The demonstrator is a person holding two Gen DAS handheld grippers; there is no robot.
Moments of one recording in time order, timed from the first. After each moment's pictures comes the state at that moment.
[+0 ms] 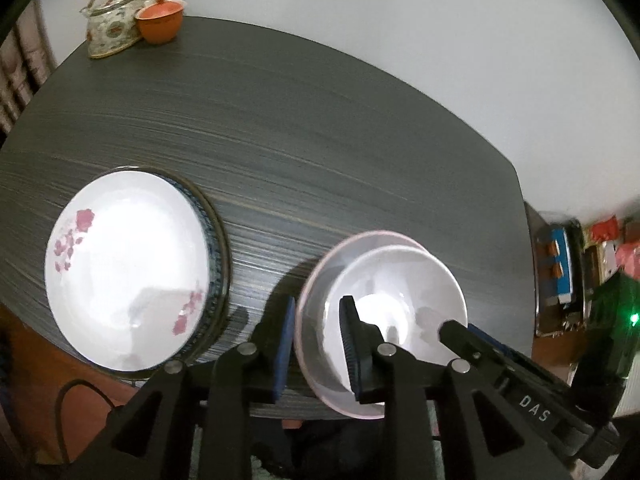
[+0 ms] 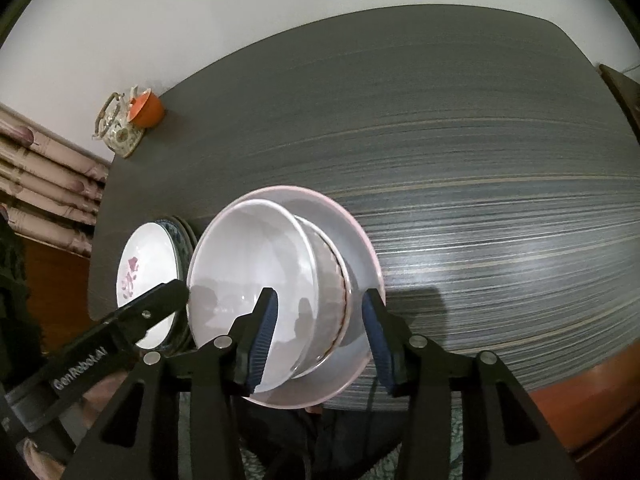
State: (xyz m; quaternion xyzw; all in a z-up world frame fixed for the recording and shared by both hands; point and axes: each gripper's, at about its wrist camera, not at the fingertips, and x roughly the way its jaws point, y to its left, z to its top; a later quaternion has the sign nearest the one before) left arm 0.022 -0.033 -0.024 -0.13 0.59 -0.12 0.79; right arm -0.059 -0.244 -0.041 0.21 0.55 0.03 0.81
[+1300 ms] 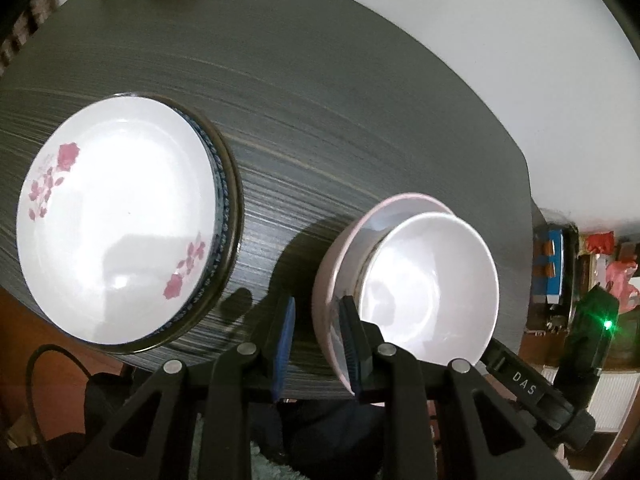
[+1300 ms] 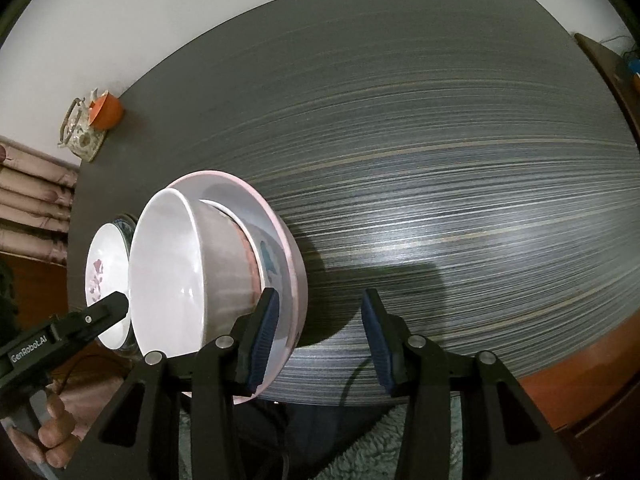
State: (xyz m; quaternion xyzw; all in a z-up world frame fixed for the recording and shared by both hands) left arm 0.029 -0.017 -0.068 -0.17 0.66 -0.12 0.73; right arm -0.061 -0.275 -0.073 0.21 0.59 -0.01 0.78
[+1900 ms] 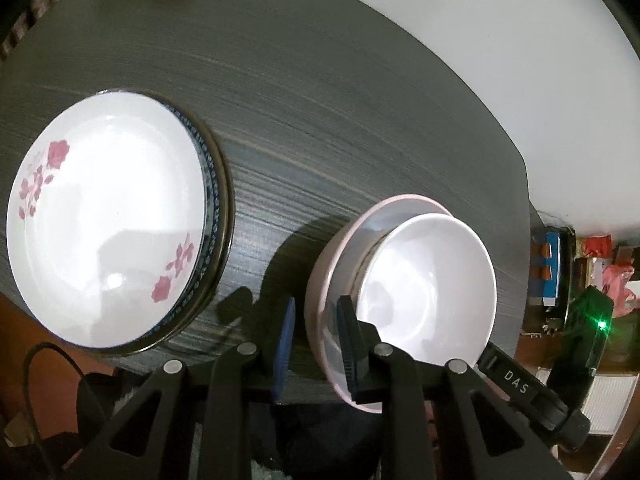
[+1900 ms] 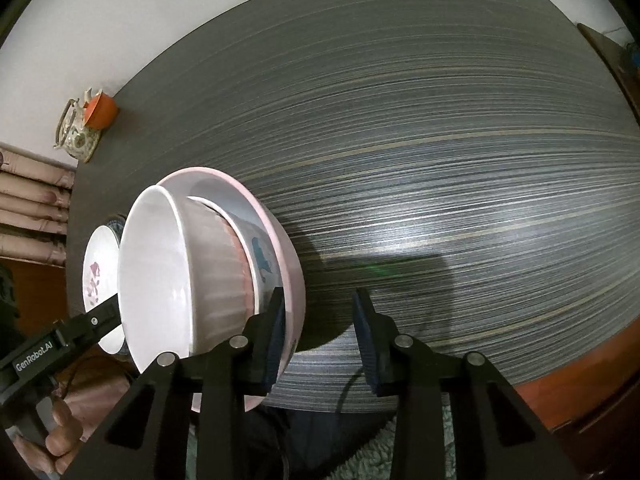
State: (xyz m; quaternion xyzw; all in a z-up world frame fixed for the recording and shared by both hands) left arm 0.032 -0.021 -0.076 -0.18 0.66 -0.12 0.72; right arm -0.055 -0.282 -0.083 0.22 0.60 -0.01 0.77
